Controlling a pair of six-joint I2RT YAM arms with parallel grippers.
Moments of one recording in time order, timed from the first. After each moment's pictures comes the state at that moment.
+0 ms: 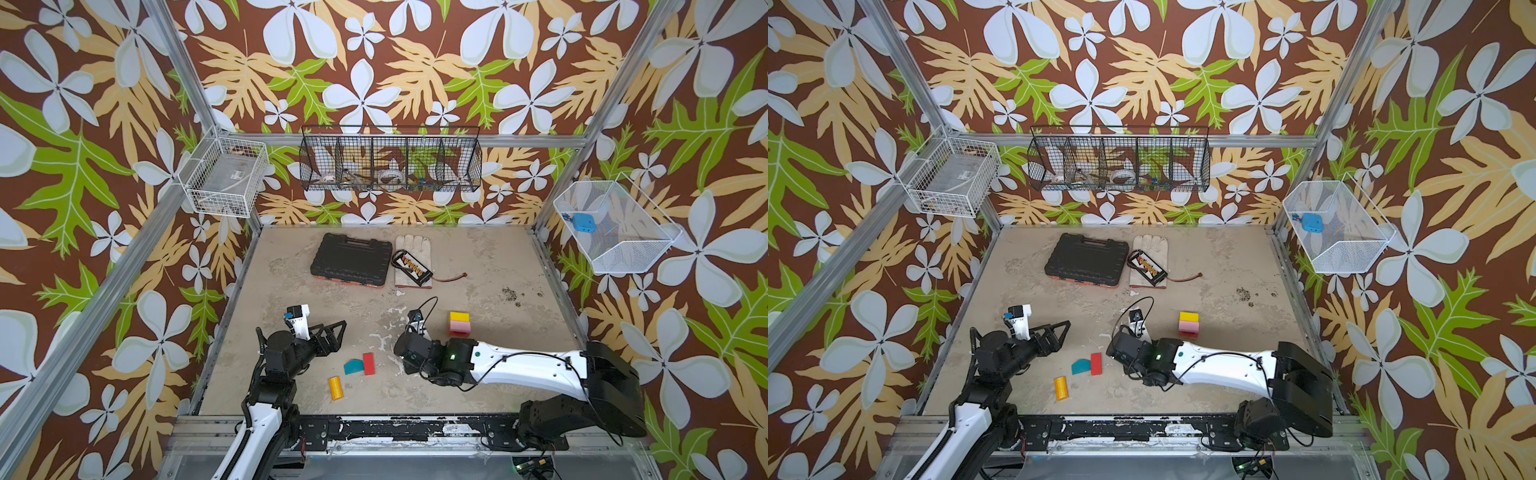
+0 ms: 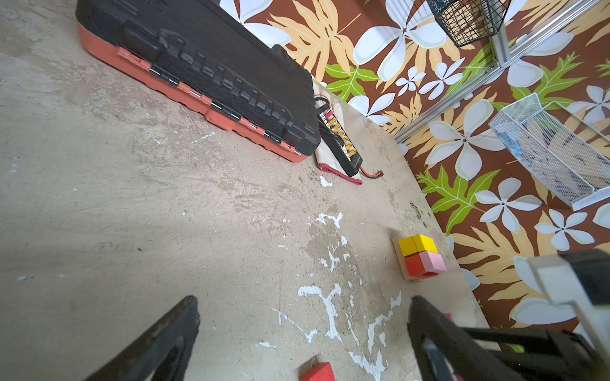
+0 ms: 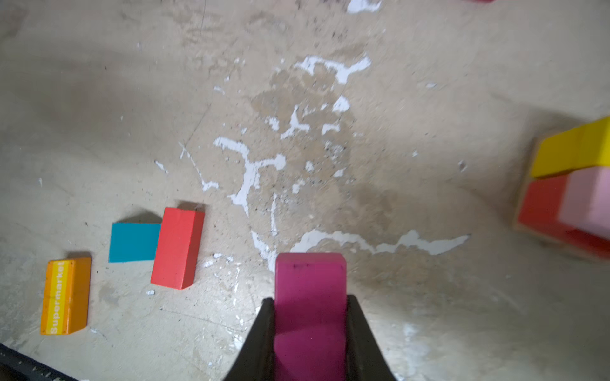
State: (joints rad) left arm -0.09 0.55 0.11 0.11 0.42 -0.59; right arm 1.14 1.43 0.93 -0.55 0.42 0.82
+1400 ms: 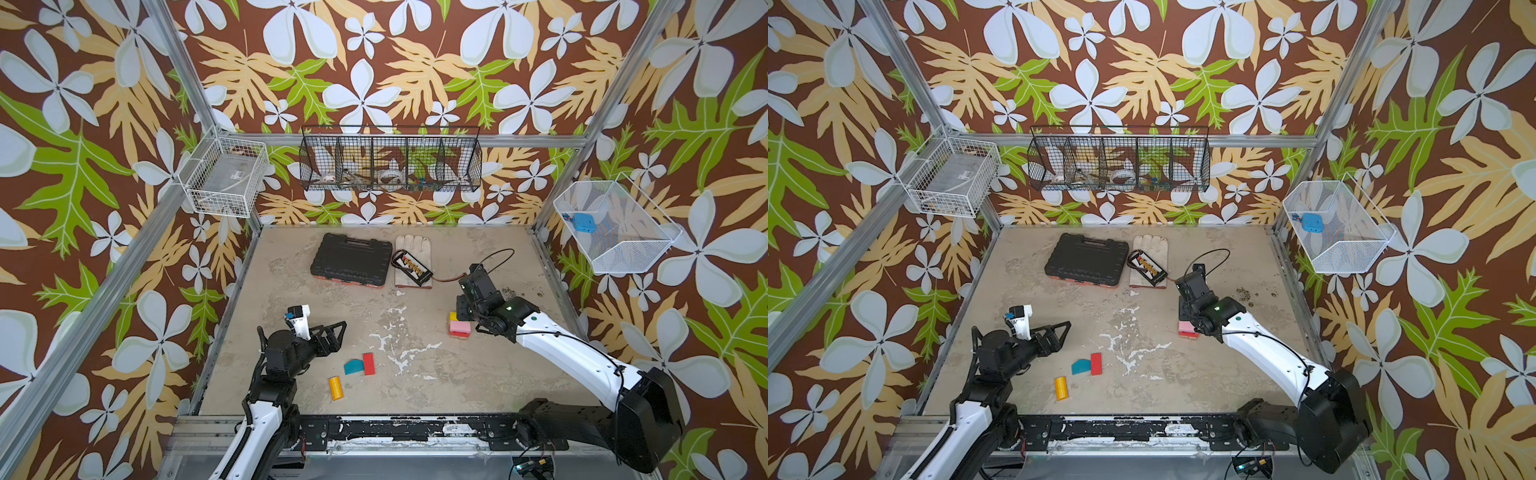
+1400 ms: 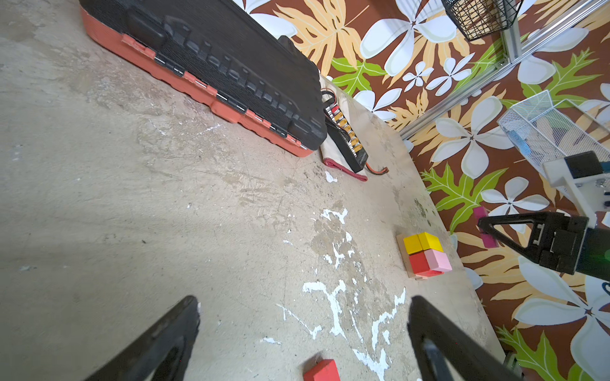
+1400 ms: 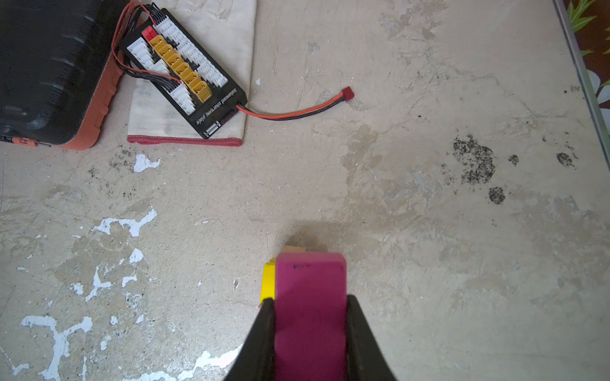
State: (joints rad) left arm -0.09 0.58 0.11 0.12 0.42 -0.59; right arm 0.55 1.27 0.93 -0.60 0.35 0.47
